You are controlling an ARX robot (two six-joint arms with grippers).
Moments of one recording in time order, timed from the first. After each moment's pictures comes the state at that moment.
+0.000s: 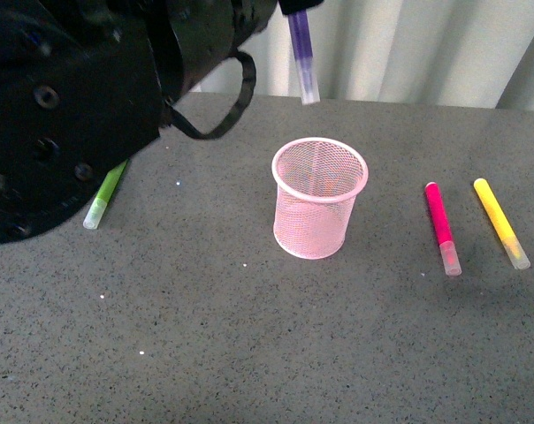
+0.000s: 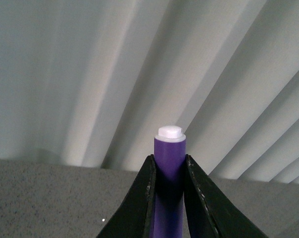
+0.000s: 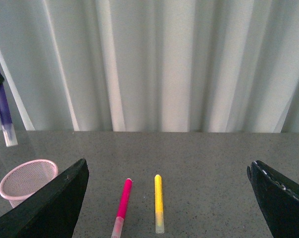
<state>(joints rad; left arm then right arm) -0.52 1.99 0.94 1.13 -0.21 -0.37 0.00 0.00 0.02 0.00 0.00 0.00</state>
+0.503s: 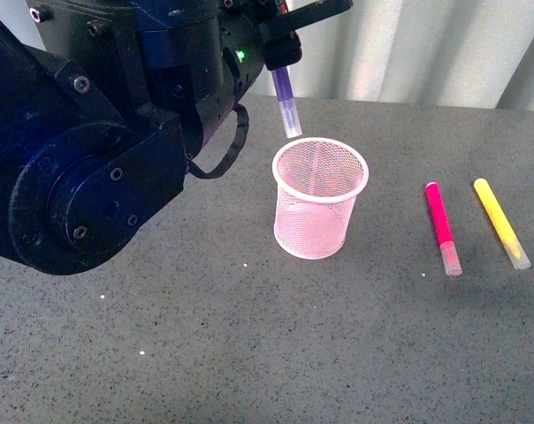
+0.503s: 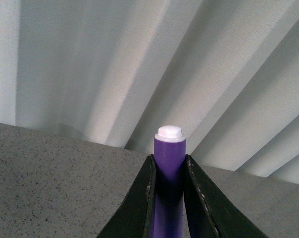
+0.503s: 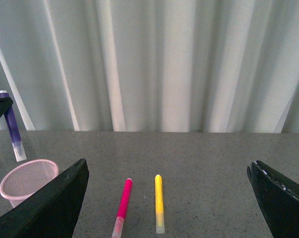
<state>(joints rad) -0.51 2.14 0.98 1.20 -0.26 -0.41 0.00 0.00 0.02 0.00 0.00 0.00</state>
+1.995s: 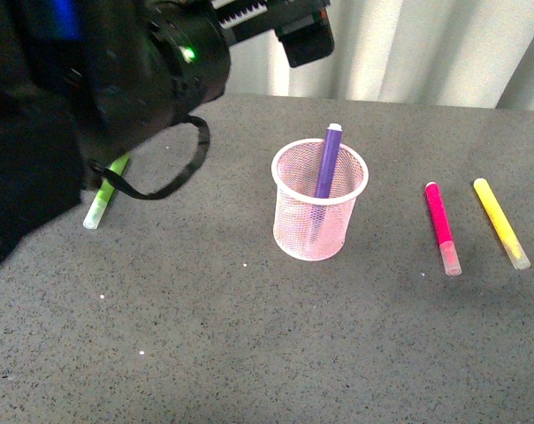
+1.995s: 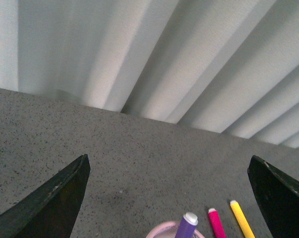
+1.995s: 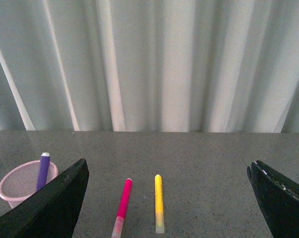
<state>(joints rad) -0.46 1.92 0.80 1.03 -0.12 -0.45 0.00 0.00 0.02 0.00 0.00 0.00</state>
